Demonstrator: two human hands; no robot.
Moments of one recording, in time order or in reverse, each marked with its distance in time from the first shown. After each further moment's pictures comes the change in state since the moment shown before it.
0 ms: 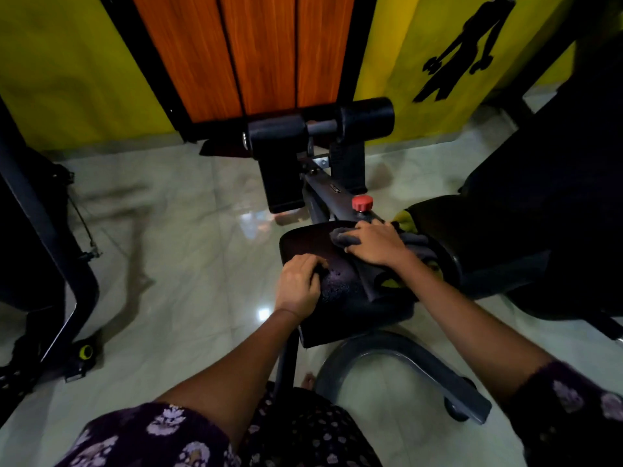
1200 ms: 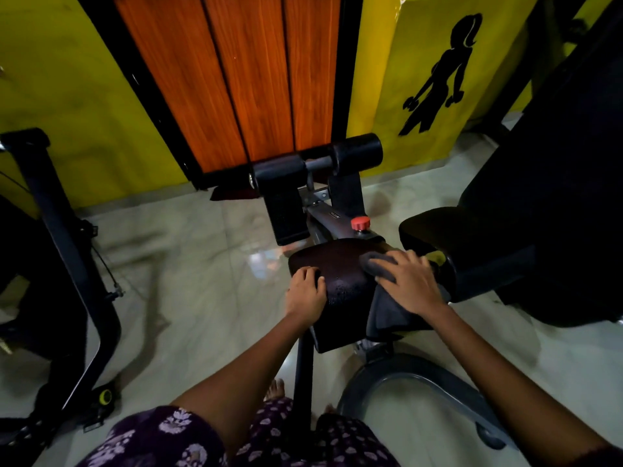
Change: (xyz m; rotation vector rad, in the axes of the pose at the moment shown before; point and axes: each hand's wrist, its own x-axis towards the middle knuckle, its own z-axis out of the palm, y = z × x) left_hand -0.003 0.004 -0.001 0.094 -0.160 -0.316; right_hand -0.093 0.028 0.051 0.045 0.561 0.006
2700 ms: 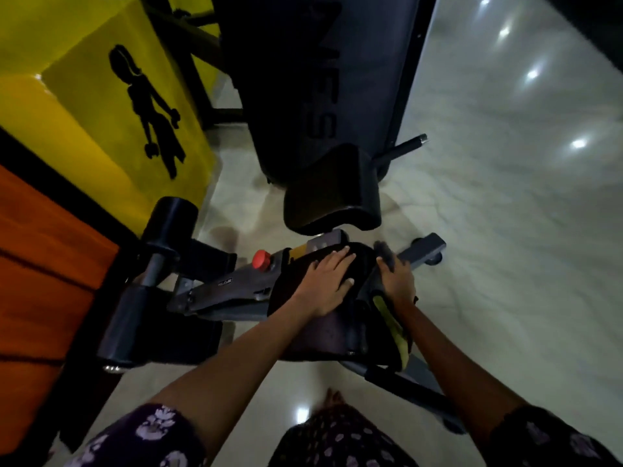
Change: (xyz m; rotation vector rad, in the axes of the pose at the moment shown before) left_hand 0.111 0.085 -0.015 0.577 -0.916 1.446; right_hand -0.013 -0.103 0.050 0.659 0.588 1.843
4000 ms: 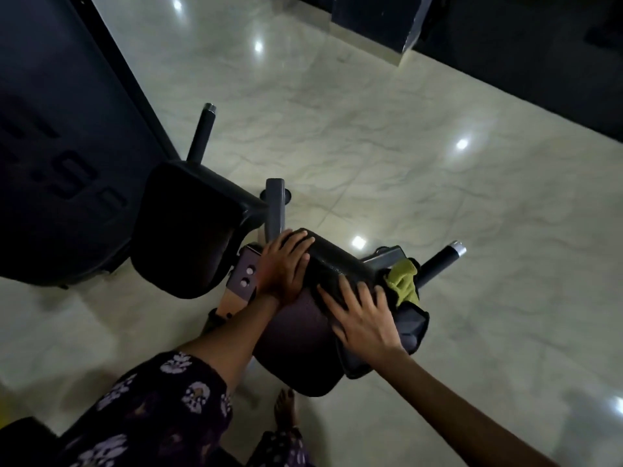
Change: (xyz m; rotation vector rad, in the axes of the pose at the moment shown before) left_hand 0.111 -0.064 0.023 -0.149 0.113 0.966; right_hand -0.153 -0.055 0.089 -1.056 0.469 0.036
